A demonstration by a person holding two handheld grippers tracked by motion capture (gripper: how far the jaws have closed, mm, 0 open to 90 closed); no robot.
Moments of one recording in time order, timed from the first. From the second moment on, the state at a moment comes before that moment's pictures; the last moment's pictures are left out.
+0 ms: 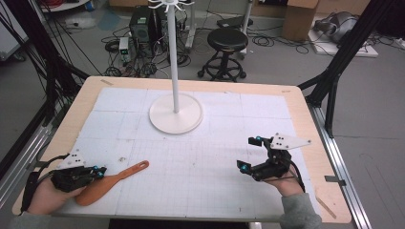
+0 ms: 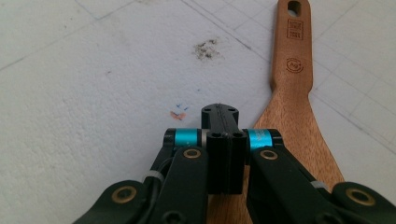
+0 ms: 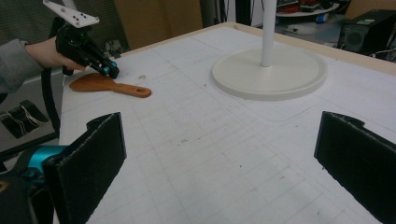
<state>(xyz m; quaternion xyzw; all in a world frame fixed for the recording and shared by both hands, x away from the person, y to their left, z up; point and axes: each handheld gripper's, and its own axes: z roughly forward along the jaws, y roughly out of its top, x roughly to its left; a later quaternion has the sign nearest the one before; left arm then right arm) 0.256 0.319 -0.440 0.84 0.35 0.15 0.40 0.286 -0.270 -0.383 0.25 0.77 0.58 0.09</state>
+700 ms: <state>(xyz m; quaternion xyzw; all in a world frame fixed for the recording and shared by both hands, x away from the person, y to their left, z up) 0.259 0.292 -0.422 0.84 0.27 0.13 0.45 0.287 -0.274 -0.381 0.26 0.76 0.59 0.09</state>
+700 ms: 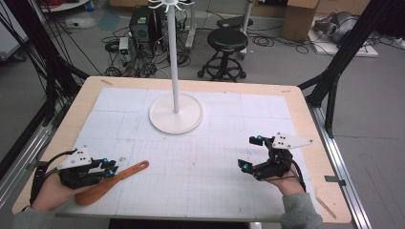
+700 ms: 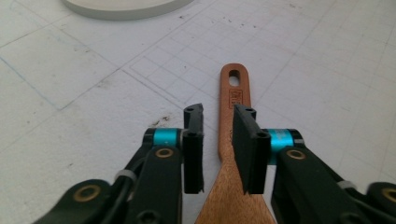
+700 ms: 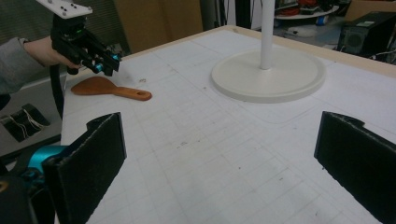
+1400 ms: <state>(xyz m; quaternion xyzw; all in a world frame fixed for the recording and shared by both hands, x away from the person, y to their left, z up) 0.267 0.266 -0.416 0.86 0.25 0.07 0.44 0.287 -0.274 -0.381 0.25 0.76 0.59 0.09</state>
